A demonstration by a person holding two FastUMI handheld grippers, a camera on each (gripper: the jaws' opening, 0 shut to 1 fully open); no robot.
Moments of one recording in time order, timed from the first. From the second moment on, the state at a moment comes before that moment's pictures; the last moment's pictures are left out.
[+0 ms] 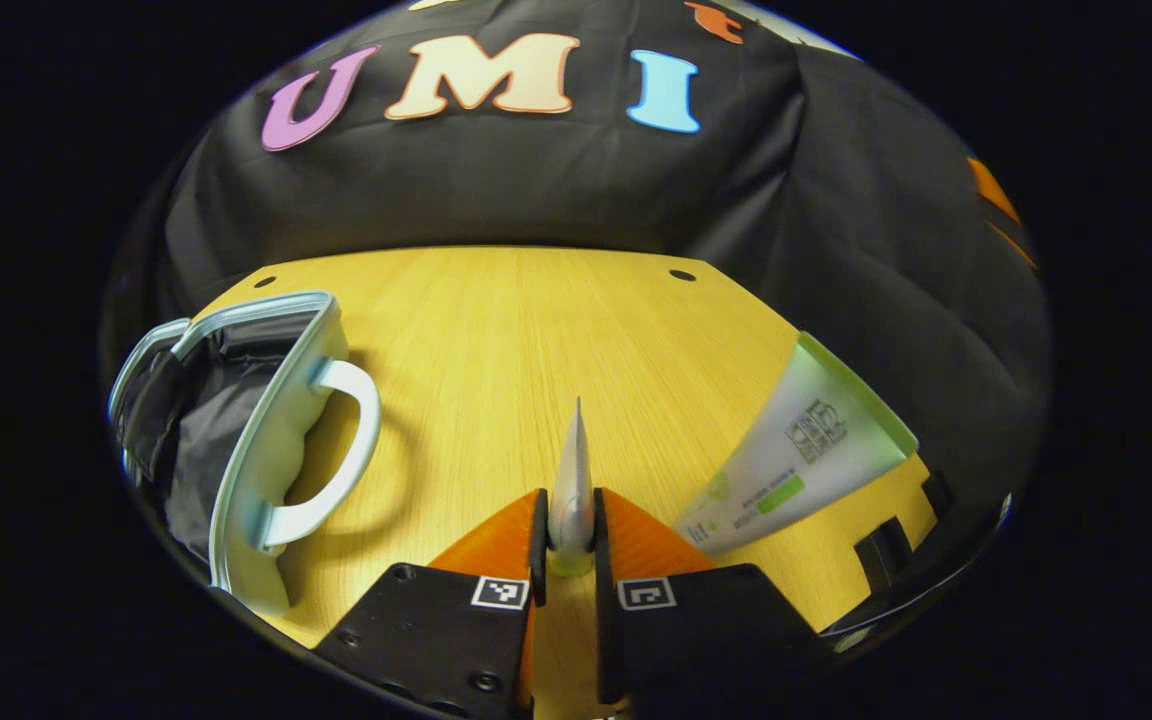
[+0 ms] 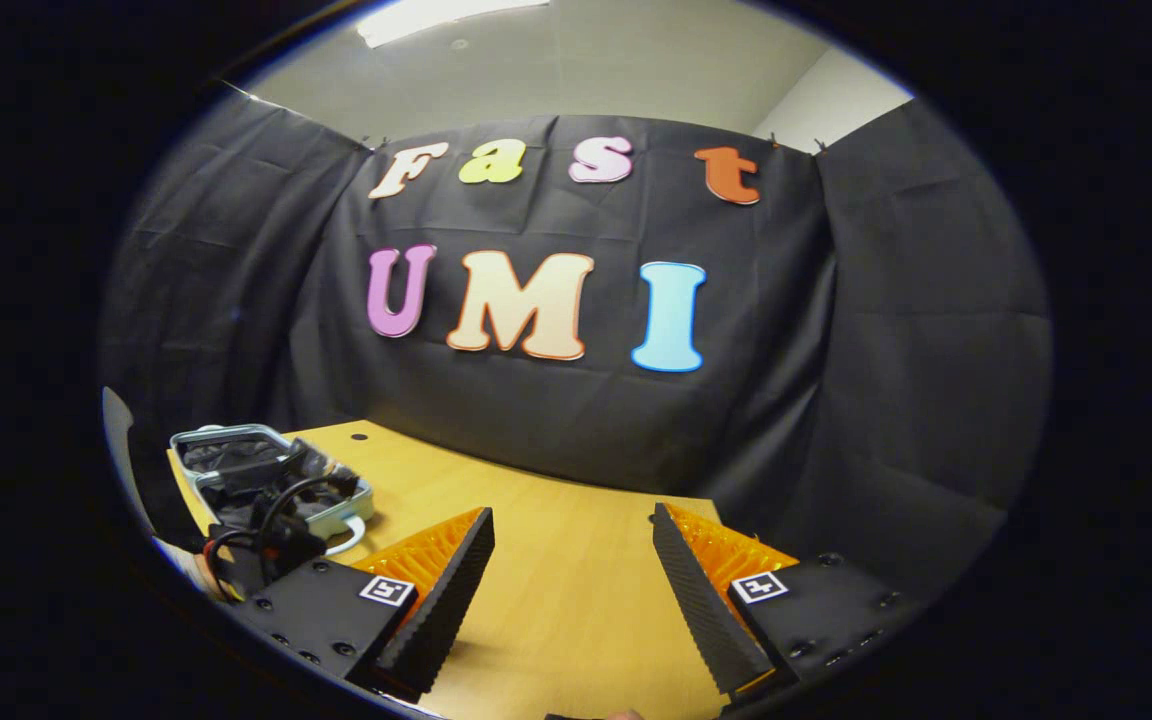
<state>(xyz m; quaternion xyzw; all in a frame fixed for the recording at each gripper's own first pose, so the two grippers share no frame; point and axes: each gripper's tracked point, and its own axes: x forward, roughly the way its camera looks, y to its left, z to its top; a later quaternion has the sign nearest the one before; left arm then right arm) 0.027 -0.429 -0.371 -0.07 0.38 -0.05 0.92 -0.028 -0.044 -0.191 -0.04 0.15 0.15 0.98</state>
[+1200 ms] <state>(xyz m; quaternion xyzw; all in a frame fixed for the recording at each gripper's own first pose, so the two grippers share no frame) -0.022 -0.314 -0.240 -0.02 0.34 0.06 0.94 -0.076 0.060 -0.318 0.01 0.25 0.28 0.93</state>
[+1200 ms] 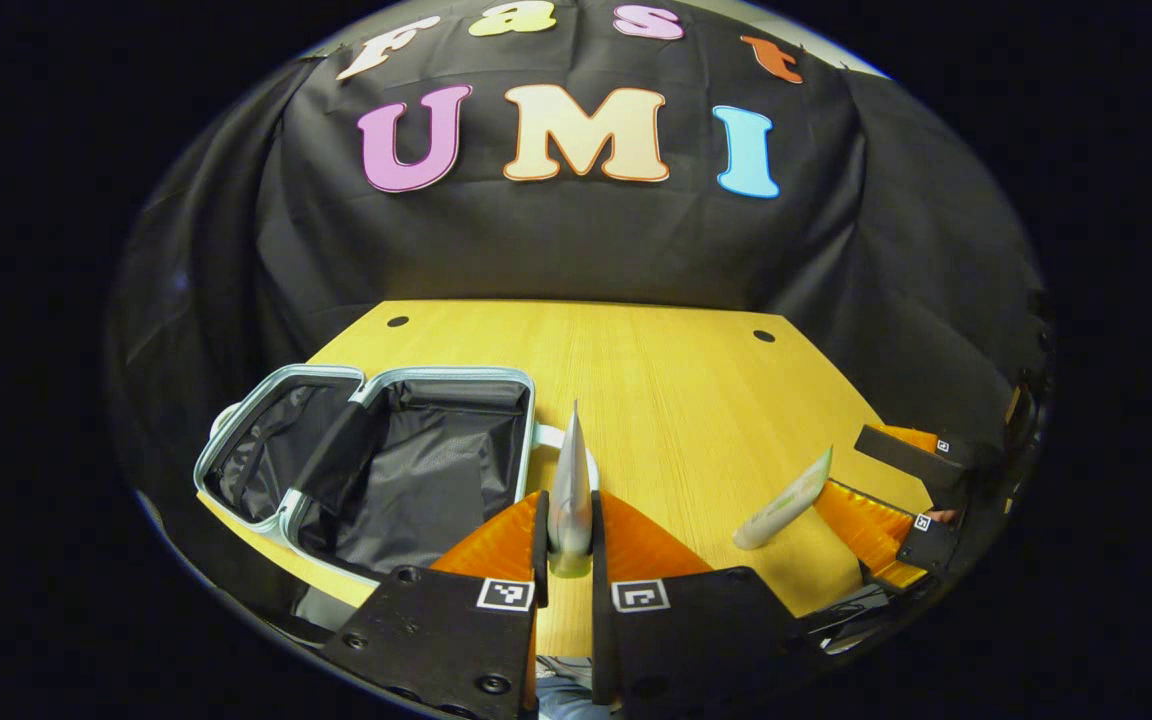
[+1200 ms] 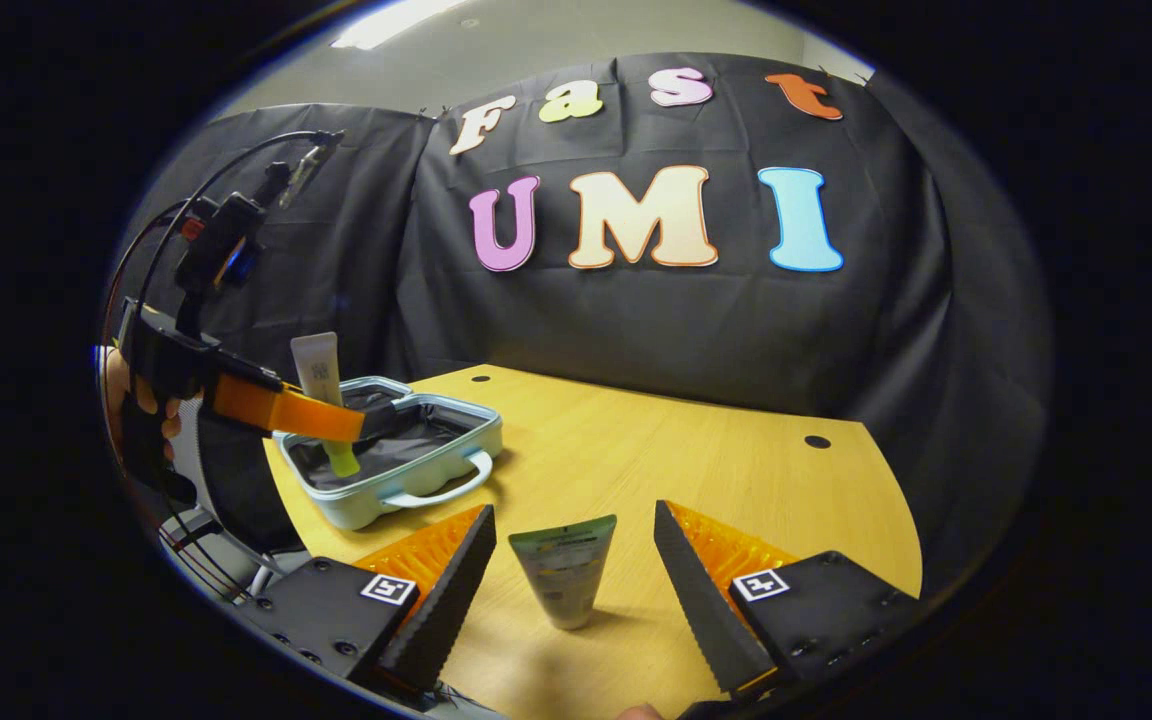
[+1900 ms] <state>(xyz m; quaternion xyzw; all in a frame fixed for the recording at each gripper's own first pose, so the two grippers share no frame) -0.027 -0.292 -0.225 -0.03 0.34 0.07 0.94 -0.071 0.076 -0.386 -0.02 0.30 0.28 0.91</state>
